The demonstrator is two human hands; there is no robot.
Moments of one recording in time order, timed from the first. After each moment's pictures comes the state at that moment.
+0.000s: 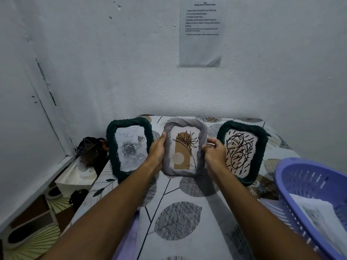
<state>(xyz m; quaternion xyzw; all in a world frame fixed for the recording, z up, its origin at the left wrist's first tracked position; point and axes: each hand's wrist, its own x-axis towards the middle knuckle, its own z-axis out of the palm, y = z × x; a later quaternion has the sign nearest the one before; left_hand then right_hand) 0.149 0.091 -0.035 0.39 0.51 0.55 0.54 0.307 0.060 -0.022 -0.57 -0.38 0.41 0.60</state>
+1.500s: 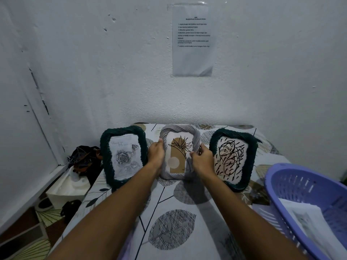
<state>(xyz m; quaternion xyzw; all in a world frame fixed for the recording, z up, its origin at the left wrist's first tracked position) 0.169 0.108 -0.028 0.39 0.58 0.55 0.45 0.301 0.064 -0.023 -0.63 -0.50 0.32 0.51</state>
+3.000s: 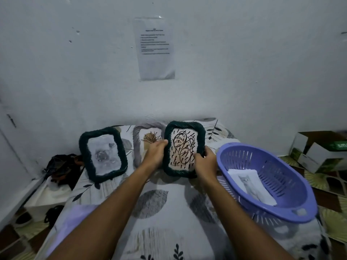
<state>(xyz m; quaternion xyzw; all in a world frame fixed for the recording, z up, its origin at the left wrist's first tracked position) 0.228 -0.022 0.030 0.57 0.49 0.42 0.50 0.365 -0.067 0.004 -0.64 -0.36 0.31 0.61</state>
